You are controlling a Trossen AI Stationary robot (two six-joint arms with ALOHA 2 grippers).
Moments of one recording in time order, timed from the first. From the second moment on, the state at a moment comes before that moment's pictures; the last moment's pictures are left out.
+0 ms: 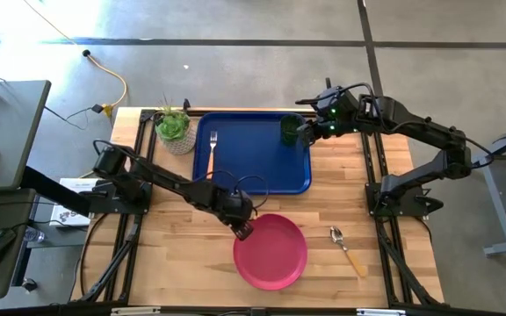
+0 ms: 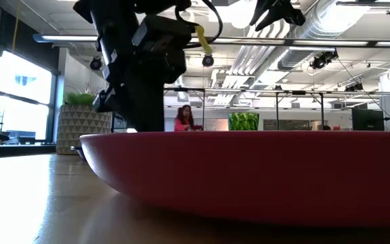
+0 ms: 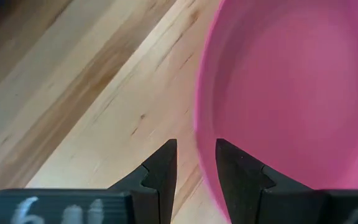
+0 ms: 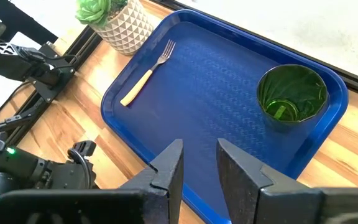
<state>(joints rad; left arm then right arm) -0.23 1.81 1.14 -0.45 0.02 -0.94 -0.29 1.34 1.56 -1.02 0.10 0.64</state>
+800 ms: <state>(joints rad) -0.23 1.87 1.14 -0.44 0.01 -0.94 -0.29 1.34 1.56 -1.02 0.11 0.63</state>
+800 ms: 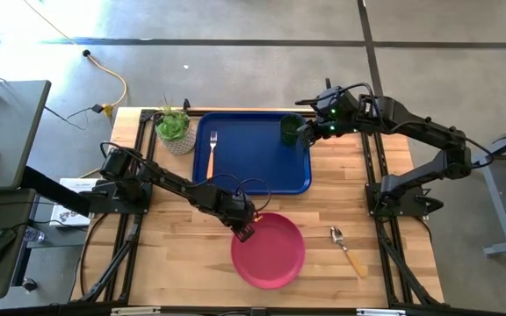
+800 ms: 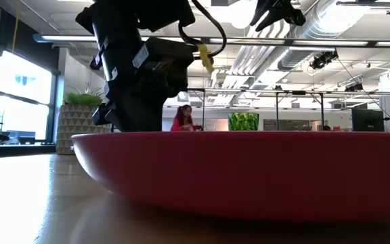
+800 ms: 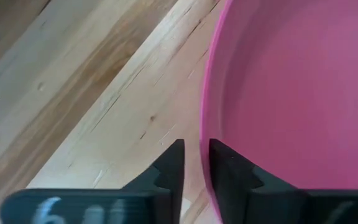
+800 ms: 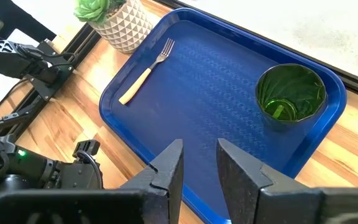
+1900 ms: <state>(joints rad) -0.17 1.64 1.14 -0.56 -0.13 -1.09 -0.29 1.34 1.56 -1.04 0.10 0.60</state>
